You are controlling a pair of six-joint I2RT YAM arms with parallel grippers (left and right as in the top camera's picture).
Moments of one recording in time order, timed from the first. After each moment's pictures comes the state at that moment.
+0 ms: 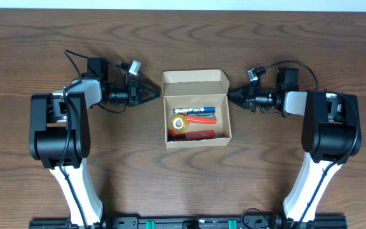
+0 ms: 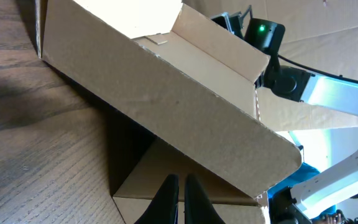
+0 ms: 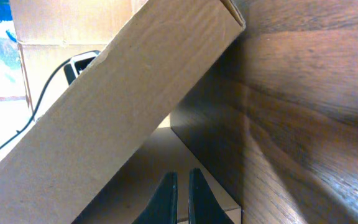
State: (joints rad) left arm 0.02 2.15 1.21 -0.37 1.30 0.03; right arm -0.09 2.19 1.08 0.02 -1.28 0.49
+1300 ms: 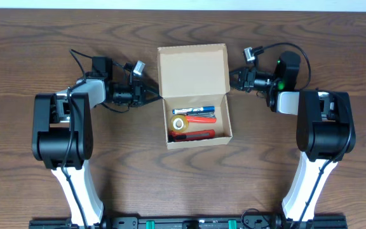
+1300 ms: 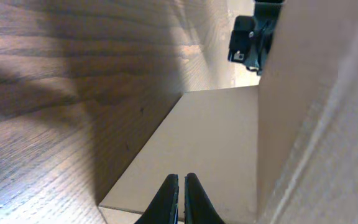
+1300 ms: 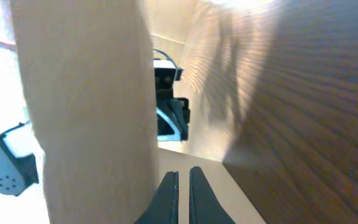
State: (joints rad) left arm -0.01 2.13 1.21 -0.37 1.27 -0.04; right arm -0.03 2.20 1.08 0.83 -1.42 0.98
